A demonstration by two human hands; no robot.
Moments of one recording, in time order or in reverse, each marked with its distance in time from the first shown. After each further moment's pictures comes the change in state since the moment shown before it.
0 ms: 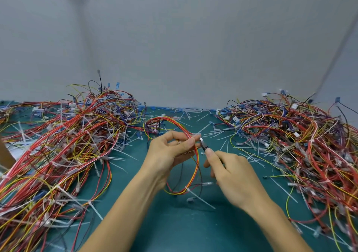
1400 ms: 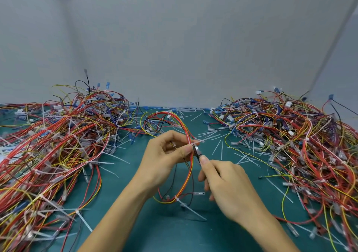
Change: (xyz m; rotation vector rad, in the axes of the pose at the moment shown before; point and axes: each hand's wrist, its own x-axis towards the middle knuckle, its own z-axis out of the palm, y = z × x) left_hand -0.003 -0.001 0.000 0.340 -0.115 0.225; right_hand -0.012 -0.009 -0.001 0.095 -0.071 0.178
